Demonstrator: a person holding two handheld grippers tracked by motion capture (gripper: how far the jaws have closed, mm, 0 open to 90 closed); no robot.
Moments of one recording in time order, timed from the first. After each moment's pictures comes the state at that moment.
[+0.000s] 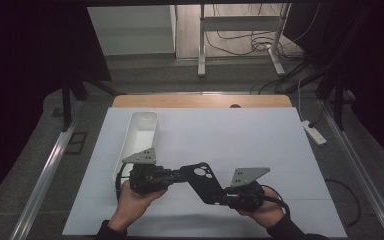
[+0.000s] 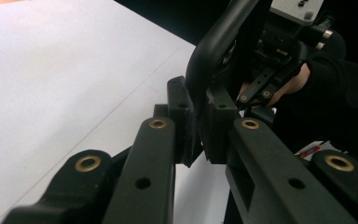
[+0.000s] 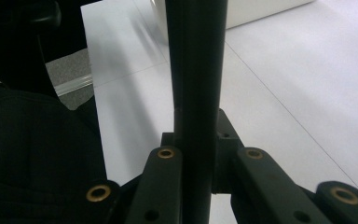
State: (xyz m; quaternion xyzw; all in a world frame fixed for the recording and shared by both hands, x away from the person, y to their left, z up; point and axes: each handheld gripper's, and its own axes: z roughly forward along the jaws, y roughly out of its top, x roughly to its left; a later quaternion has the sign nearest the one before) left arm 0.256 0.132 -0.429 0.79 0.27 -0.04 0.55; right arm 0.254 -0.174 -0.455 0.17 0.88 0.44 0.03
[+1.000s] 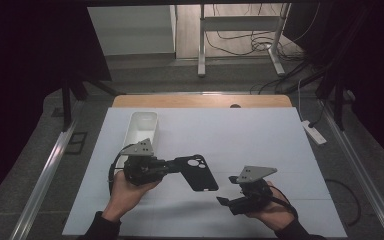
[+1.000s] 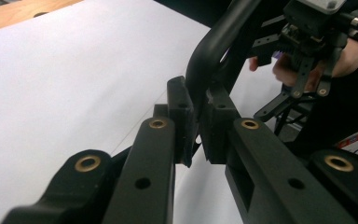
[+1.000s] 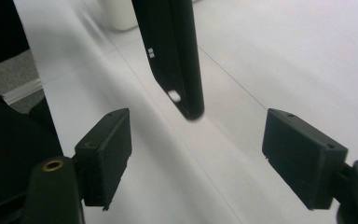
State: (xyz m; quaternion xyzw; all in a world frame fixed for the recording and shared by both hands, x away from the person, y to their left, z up) left arm 0.269 0.144 -0.412 0.81 0.27 0.02 0.51; right arm 0.253 -0.189 -0.452 0.25 0.88 0.40 0.08
